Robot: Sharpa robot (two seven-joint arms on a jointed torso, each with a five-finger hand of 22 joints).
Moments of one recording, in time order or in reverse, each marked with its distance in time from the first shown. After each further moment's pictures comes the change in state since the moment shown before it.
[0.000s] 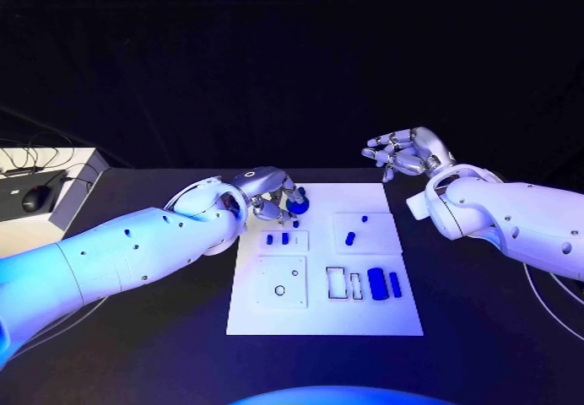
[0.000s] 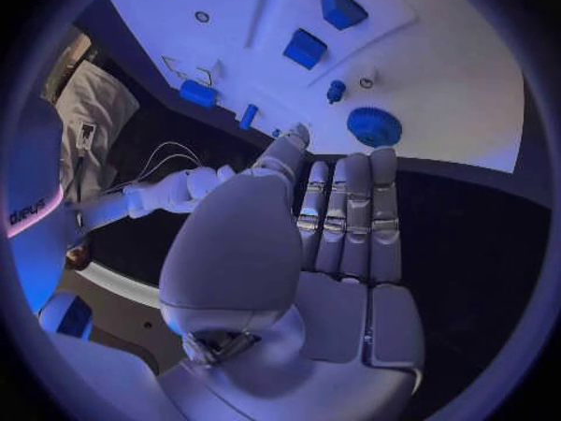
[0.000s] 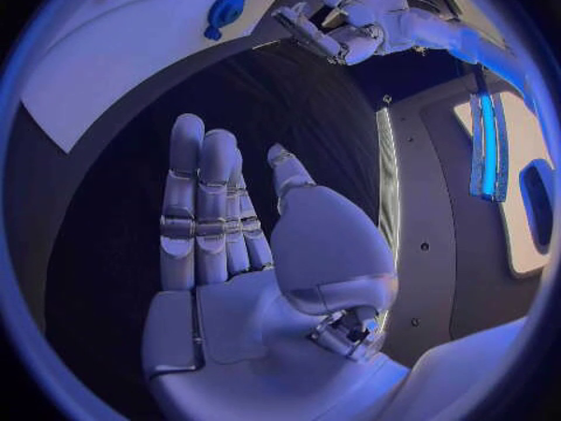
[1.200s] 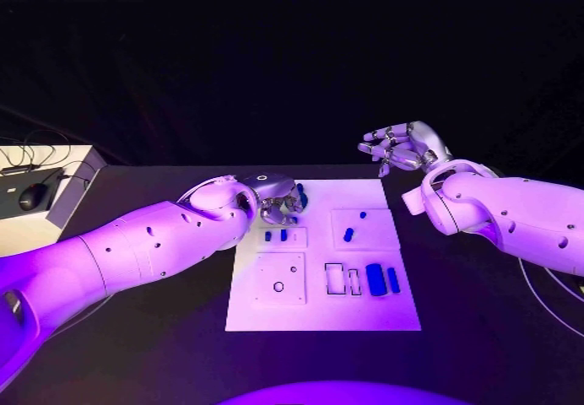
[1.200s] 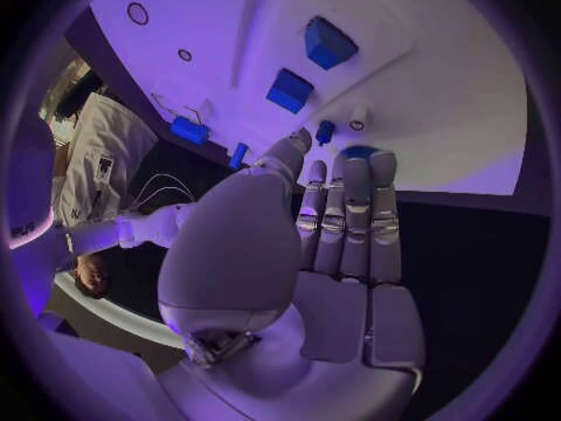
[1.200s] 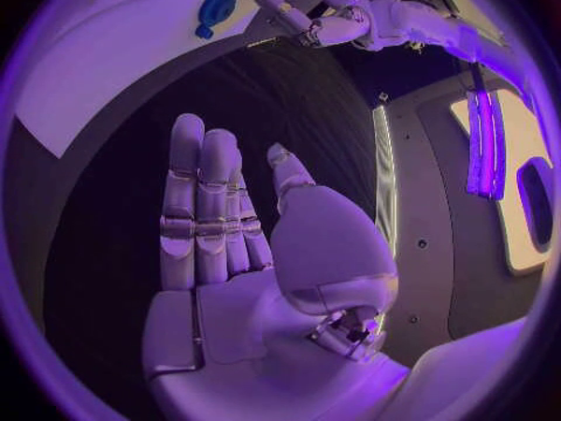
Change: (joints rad) left arm 0.000 0.084 -0.011 -0.089 -0.112 0.135 -0.058; left_hand -0.011 -0.010 0.090 0.006 0.000 0.015 0.012 0.000 0.000 0.092 -0.027 -0.050 0.000 0.029 -0.022 0.147 -0.065 -0.001 0.035 -0.024 0.018 0.110; right arm 0.001 0.003 0.000 0.010 0.012 -0.008 0.015; right_hand 0.004 -0.004 0.003 -0.003 0.012 -0.008 -0.002 0.000 0.000 0.000 0.000 0.000 -0.030 0.003 -0.003 -0.014 0.009 -0.001 0.000 0.000 0.006 -0.010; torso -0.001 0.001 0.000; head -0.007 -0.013
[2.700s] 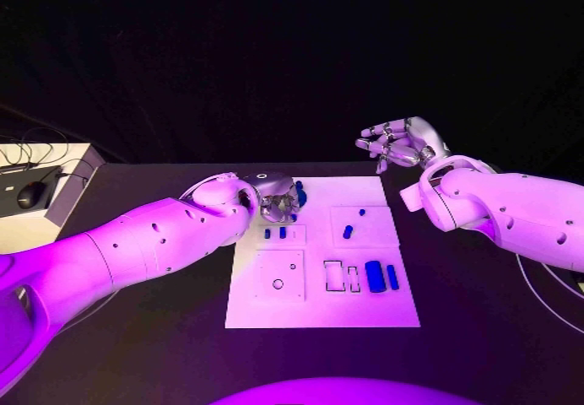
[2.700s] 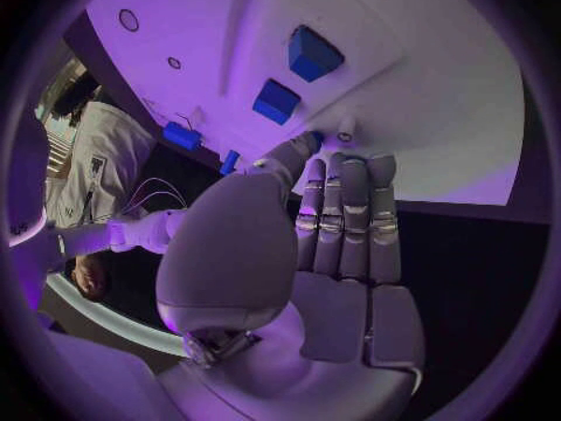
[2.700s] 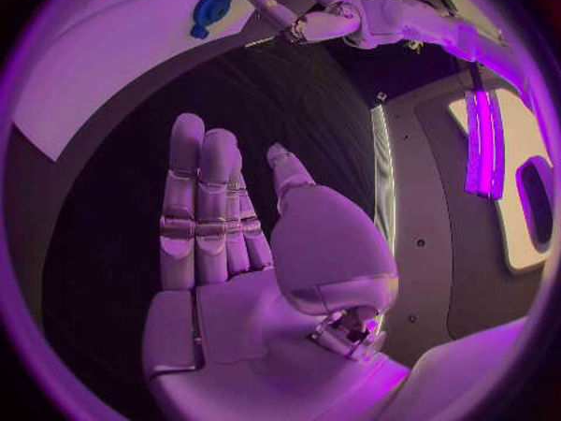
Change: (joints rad) left arm -0.001 0.032 -0.002 -0.053 -0.002 0.034 -0.016; left_hand -0.028 -0.011 0.121 -0.031 0.000 0.023 0.006 0.000 0.000 0.032 -0.007 -0.009 0.000 0.079 -0.013 0.005 0.039 0.015 0.027 -0.010 0.049 0.014; right arm 0.003 0.001 0.000 0.008 0.001 -0.002 0.000; right_hand 0.000 0.000 0.000 0.000 0.004 0.003 0.000 0.000 0.000 0.002 0.002 0.004 -0.009 0.007 0.000 -0.008 0.005 0.000 0.000 0.000 0.005 -0.005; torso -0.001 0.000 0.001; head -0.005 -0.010
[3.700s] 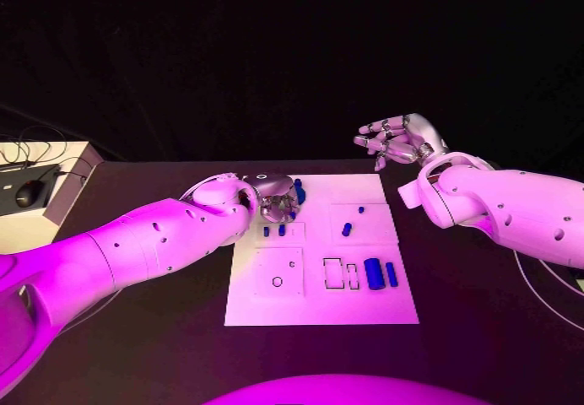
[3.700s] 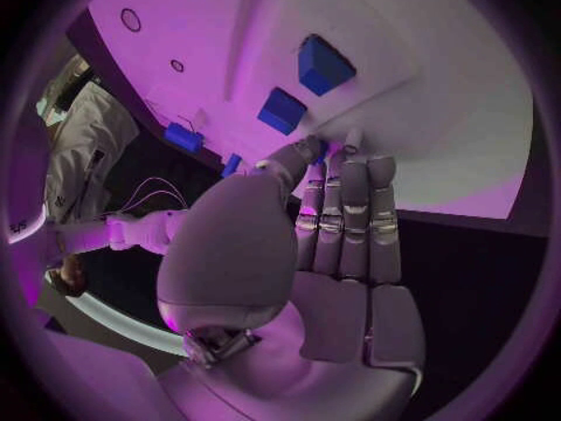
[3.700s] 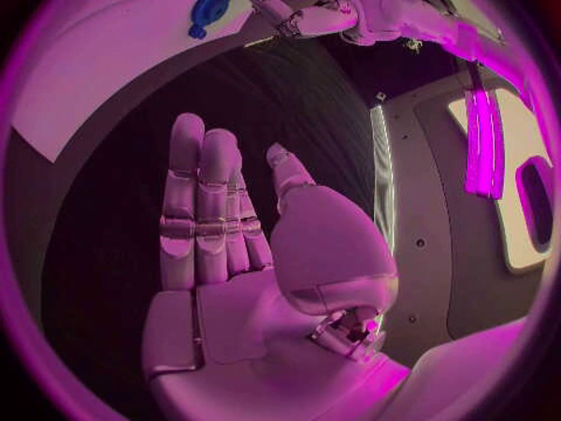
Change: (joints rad) left arm -0.008 0.007 -0.002 -0.010 0.019 0.010 0.008; left_hand -0.009 0.023 0.058 -0.025 0.000 0.006 0.009 0.000 -0.001 0.008 0.000 0.000 0.000 0.000 0.000 0.000 0.001 0.012 -0.004 0.004 0.022 0.000; right arm 0.001 0.004 0.000 0.000 0.000 -0.001 0.000; right_hand 0.000 0.000 0.003 -0.003 0.000 -0.001 -0.001 0.000 0.000 -0.002 -0.002 0.000 -0.002 0.000 0.000 0.000 0.001 0.000 0.000 0.000 0.005 -0.002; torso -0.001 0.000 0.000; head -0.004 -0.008
